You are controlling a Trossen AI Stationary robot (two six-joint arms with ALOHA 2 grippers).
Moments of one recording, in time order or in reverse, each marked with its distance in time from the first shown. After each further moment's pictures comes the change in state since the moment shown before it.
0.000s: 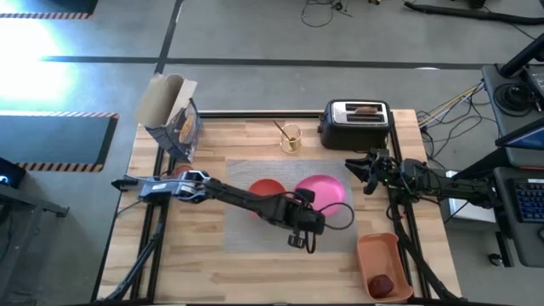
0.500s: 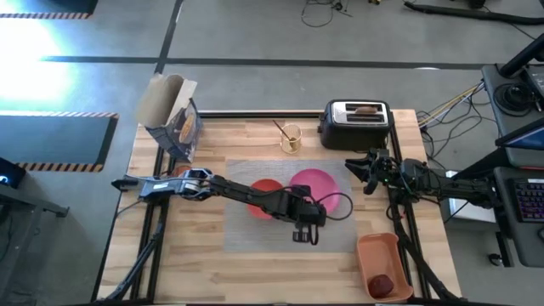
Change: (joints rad) left arm 0.037 0.024 0.000 -0.012 0.059 -0.185; right arm 0.000 0.000 0.000 0.000 0.000 0.000
